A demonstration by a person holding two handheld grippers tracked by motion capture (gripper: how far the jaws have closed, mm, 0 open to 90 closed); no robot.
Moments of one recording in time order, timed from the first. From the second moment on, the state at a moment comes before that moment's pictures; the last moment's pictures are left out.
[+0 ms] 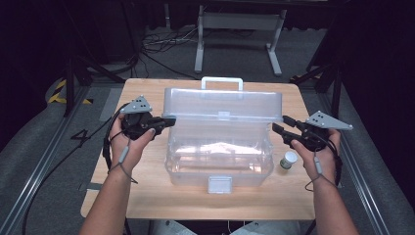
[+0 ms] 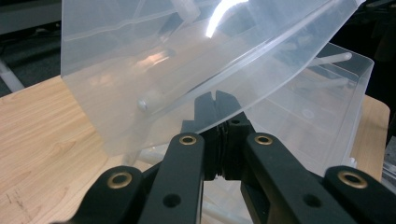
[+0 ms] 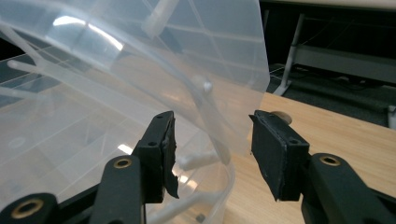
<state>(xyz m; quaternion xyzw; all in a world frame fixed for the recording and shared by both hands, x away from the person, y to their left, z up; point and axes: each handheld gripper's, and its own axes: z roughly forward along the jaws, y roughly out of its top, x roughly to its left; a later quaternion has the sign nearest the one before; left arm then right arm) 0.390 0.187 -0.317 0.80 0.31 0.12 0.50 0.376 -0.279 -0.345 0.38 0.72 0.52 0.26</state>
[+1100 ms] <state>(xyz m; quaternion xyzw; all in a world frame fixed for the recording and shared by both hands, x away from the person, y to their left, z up) 0.388 0.184 -0.319 0.80 0.31 0.12 0.50 0.396 -0.240 -0.345 0.41 0.66 0.50 0.38</state>
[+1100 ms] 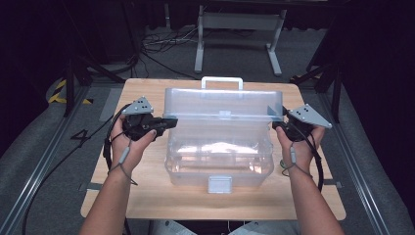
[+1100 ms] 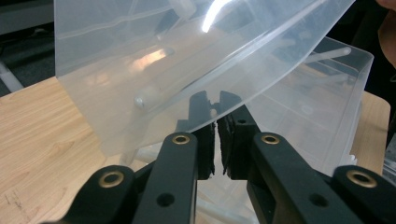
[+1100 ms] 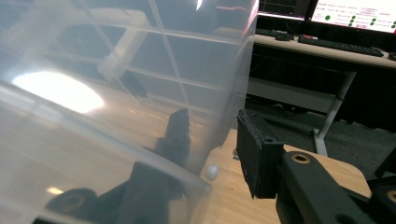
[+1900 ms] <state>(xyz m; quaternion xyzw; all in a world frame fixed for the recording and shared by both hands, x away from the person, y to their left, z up) 0.369 0.197 -0.324 0.82 0.33 0.10 0.47 0.406 -0.235 -0.336 0.44 0.63 0.51 0.38</state>
